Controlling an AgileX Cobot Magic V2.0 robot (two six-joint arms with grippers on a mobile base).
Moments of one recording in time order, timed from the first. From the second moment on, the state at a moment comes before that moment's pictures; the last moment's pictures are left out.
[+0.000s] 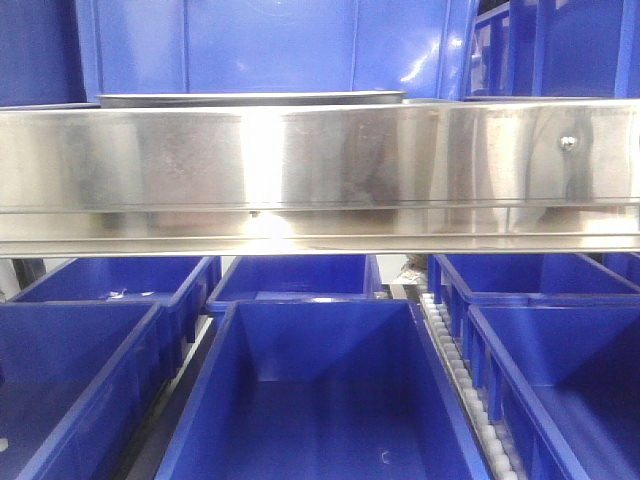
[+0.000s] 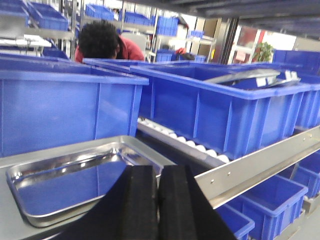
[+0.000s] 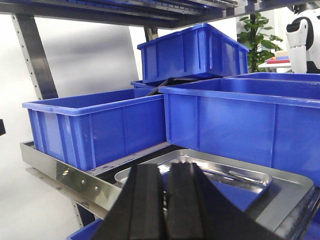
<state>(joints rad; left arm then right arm) -0.75 0.45 -0.66 0.23 0.29 -0.34 0.74 0.44 -0.60 -0.56 0.18 0.73</state>
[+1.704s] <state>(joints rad) -0.75 0.44 -0.66 0.23 0.29 -0.34 0.04 0.01 0.00 0.03 0.07 0.04</state>
